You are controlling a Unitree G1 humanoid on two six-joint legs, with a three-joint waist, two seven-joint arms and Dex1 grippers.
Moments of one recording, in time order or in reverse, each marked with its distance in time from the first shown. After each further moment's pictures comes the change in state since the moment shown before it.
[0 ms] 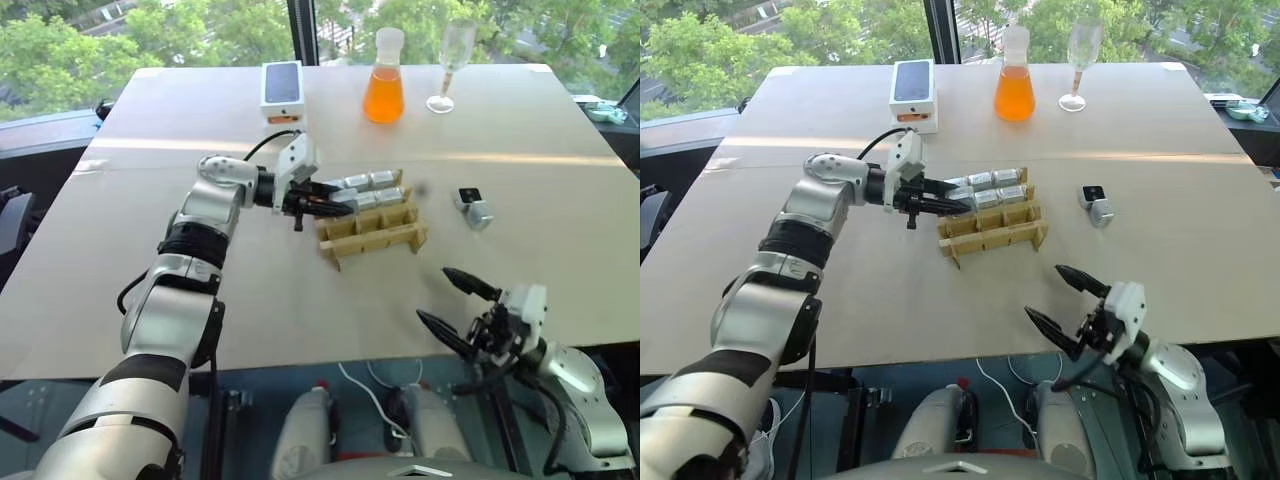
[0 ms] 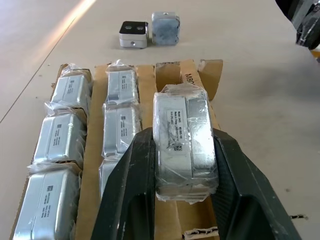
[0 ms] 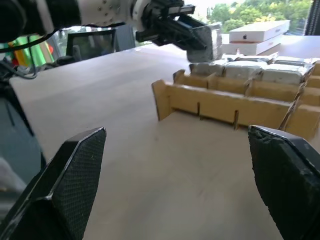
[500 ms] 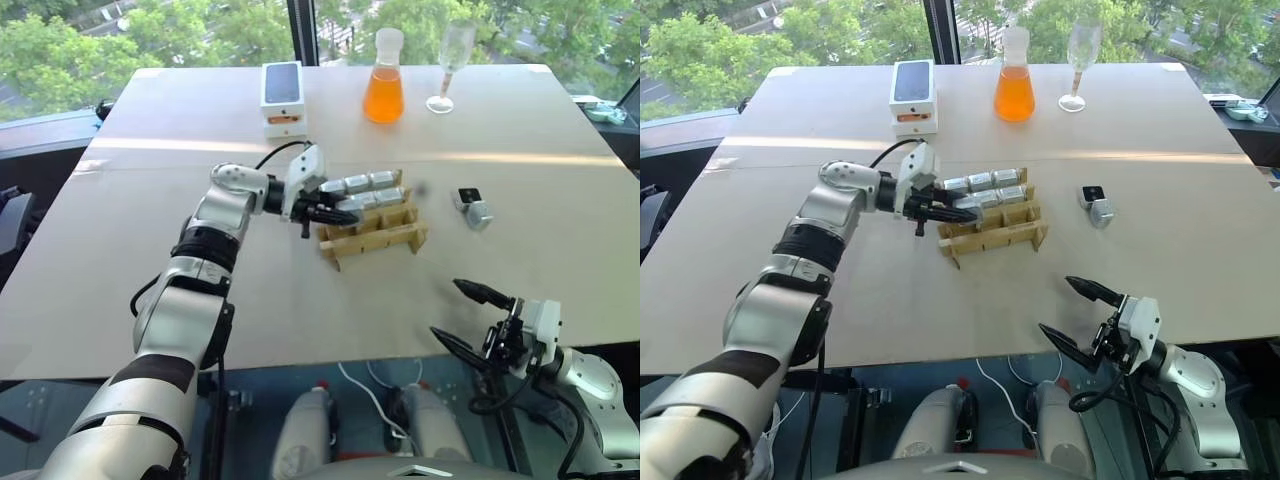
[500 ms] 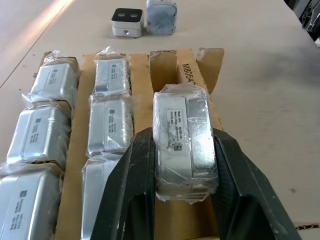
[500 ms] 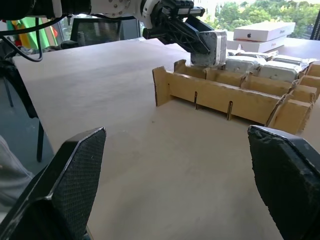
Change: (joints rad) left arm 0.004 -0.016 0.028 0.043 0.047 -0.006 0.018; right arm -0.016 -0.023 -0.021 0.070 -0.002 -0.068 0.042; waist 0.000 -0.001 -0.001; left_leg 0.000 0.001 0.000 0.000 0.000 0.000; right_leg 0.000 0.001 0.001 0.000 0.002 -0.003
